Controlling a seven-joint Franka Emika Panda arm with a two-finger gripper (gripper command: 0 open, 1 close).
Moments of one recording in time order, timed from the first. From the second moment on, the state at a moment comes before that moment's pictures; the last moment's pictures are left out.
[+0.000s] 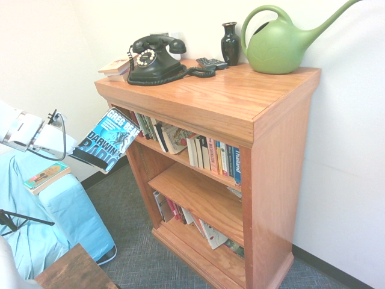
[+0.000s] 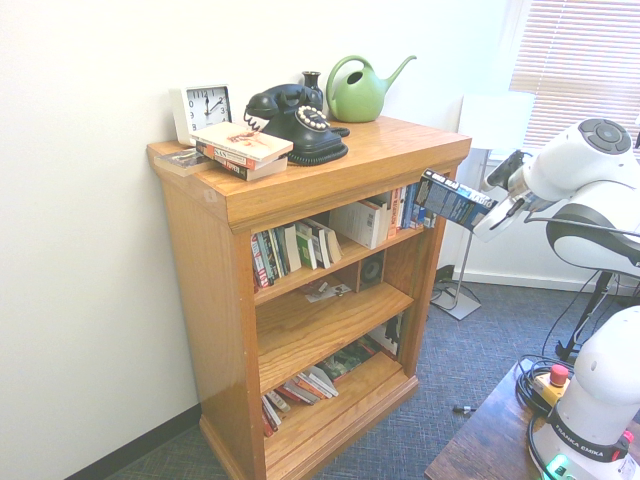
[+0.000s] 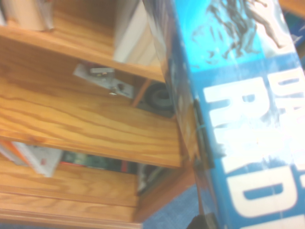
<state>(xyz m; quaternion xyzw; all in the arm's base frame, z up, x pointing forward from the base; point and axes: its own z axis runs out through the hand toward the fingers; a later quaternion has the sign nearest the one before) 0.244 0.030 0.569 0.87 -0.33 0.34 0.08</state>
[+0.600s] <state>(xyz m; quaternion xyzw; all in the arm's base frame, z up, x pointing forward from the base) 0.349 0.040 0.481 0.90 -0.32 0.30 0.03</state>
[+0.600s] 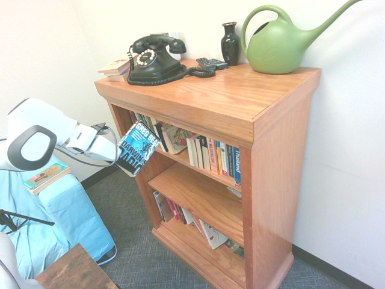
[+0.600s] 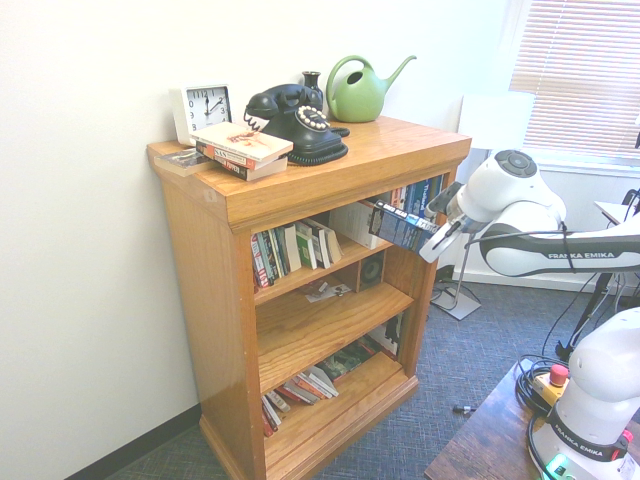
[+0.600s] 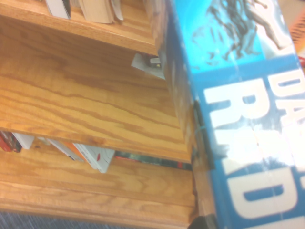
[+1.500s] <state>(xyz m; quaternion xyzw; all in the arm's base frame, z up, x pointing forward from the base) 0.439 0.047 0.414 0.89 -0.33 0.32 -0.01</state>
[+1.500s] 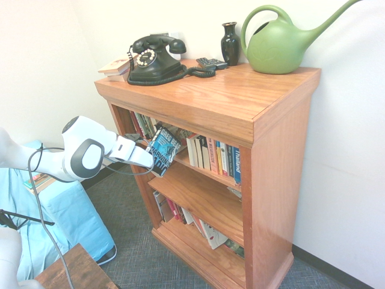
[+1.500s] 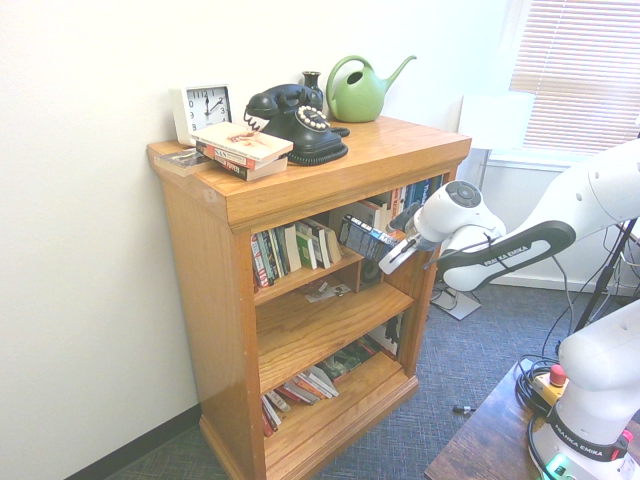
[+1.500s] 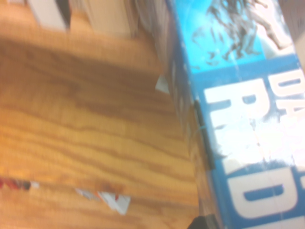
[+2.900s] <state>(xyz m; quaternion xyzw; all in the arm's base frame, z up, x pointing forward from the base) 0.544 0.082 0.406 0.86 -0.39 0.31 -0.02</state>
